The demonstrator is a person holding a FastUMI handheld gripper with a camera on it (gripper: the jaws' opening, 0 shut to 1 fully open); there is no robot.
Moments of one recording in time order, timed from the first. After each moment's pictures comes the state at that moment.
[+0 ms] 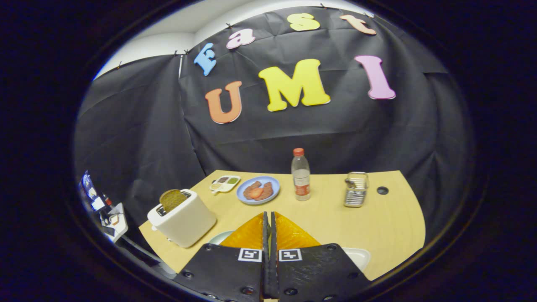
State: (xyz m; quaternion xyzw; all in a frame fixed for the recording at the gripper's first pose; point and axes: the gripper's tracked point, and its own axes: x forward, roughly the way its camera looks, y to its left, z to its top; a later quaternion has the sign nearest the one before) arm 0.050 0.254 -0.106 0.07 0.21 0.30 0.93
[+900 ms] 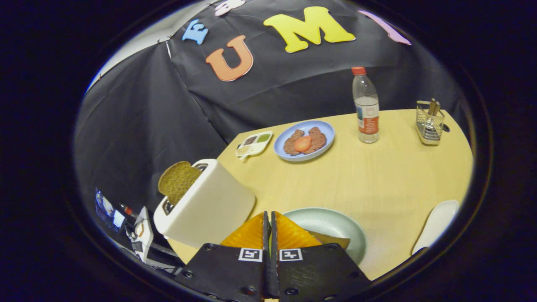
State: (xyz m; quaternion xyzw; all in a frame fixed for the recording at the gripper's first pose) arm 0.054 0.397 -0.234 0.12 0.36 0.33 0.86
